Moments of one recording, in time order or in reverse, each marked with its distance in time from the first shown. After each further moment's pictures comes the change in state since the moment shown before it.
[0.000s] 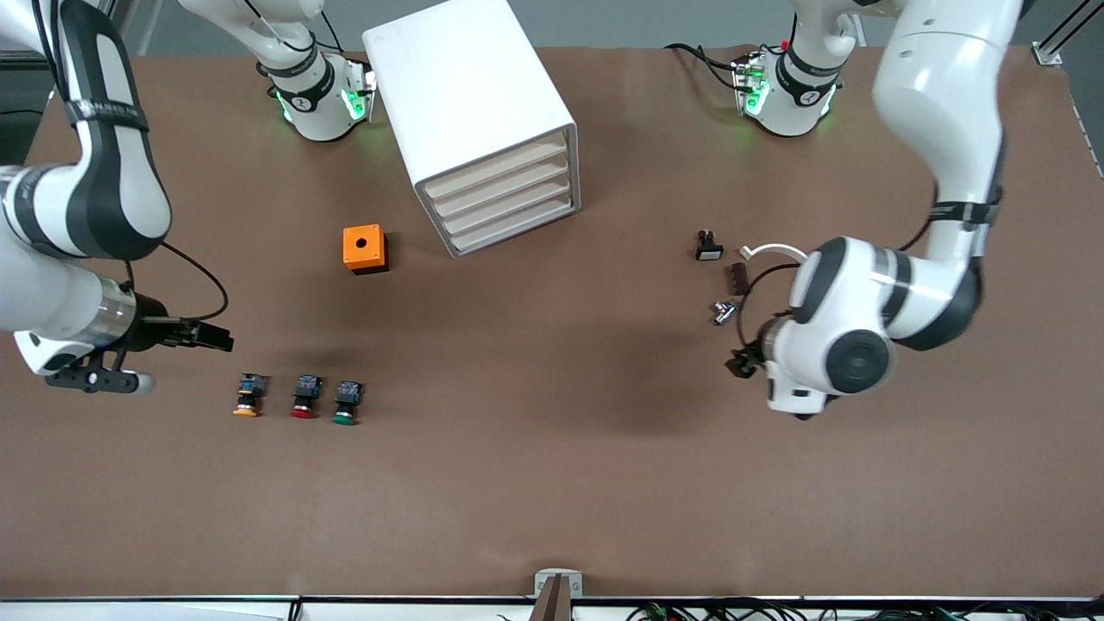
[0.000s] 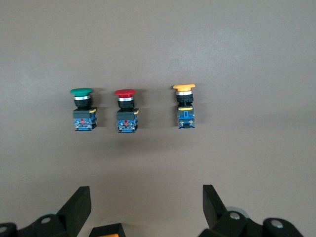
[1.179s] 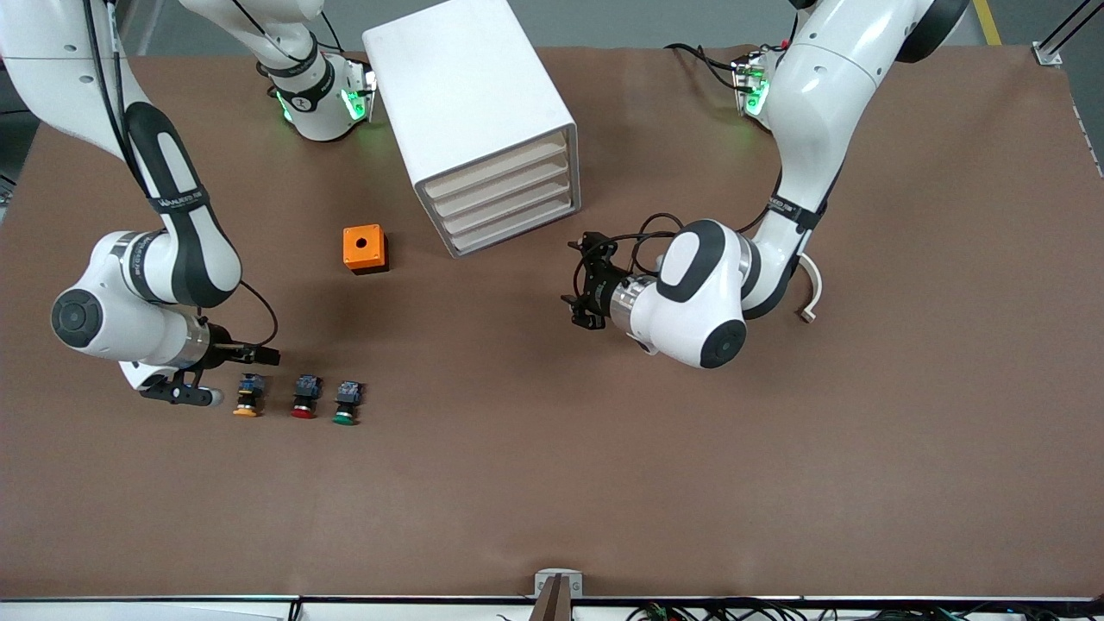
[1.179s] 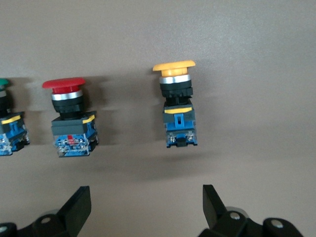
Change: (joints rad) left arm -0.196 0.080 0.000 0.014 -0.775 0.070 -0.757; right arm -0.022 0.164 -0.002 -0.176 0.000 0.309 -0.002
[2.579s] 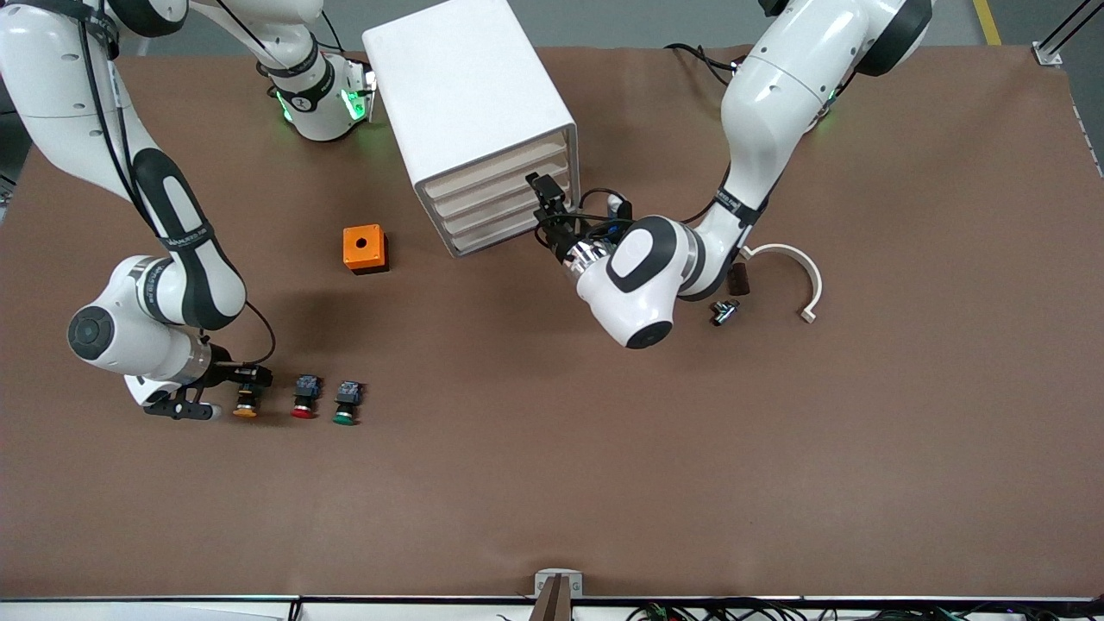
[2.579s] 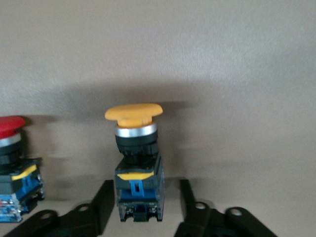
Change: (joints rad) left arm -0.108 0.072 -0.003 -0.006 -0.215 -0.267 -0.501; right arm -0.056 0.136 0.005 0.046 0.000 0.167 -0.100
